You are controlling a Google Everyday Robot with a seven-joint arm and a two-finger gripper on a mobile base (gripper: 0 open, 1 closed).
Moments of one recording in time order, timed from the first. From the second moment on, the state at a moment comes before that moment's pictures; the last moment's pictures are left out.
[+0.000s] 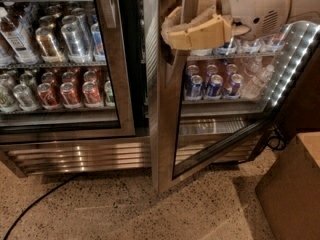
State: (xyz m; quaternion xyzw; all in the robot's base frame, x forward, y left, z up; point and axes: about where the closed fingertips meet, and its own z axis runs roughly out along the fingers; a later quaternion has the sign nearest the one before) arm 0.452 -0.026 1.071 -0.64 0.50 0.34 0.48
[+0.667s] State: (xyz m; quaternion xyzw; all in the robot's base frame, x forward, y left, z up) arm 0.452 -0.026 1.071 -0.64 0.50 0.34 0.48
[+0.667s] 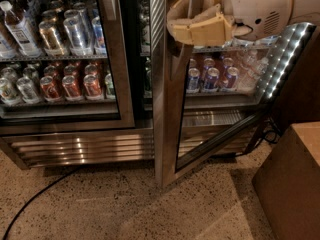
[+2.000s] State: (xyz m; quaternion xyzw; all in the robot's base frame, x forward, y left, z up) arm 0.459 -0.033 1.071 -0.64 0.50 0.34 0.48
